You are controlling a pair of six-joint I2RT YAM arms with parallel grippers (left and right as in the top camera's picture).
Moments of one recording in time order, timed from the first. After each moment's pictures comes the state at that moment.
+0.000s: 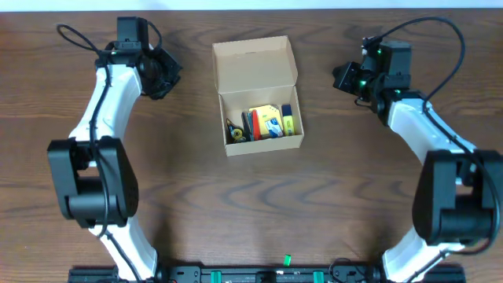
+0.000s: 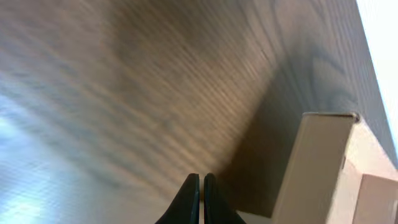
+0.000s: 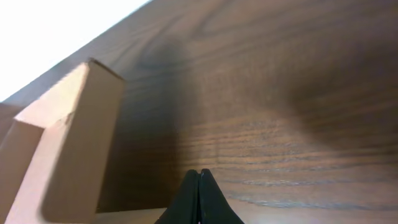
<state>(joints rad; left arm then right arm) 0.01 2.01 1.56 -0.66 0.33 -0.82 0.01 1.88 1.17 -0.05 -0.41 0.51</state>
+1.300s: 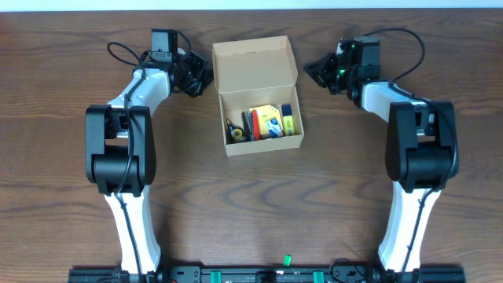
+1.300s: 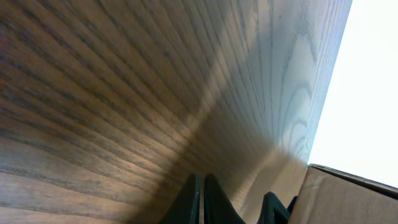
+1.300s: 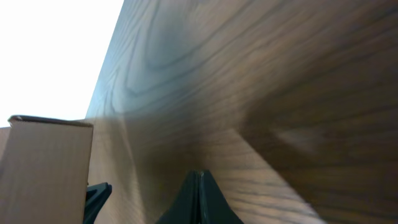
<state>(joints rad) -0.06 2.24 1.56 -0.29 0.59 -1.17 0.06 2.27 1.41 0.14 -0.64 0.90</state>
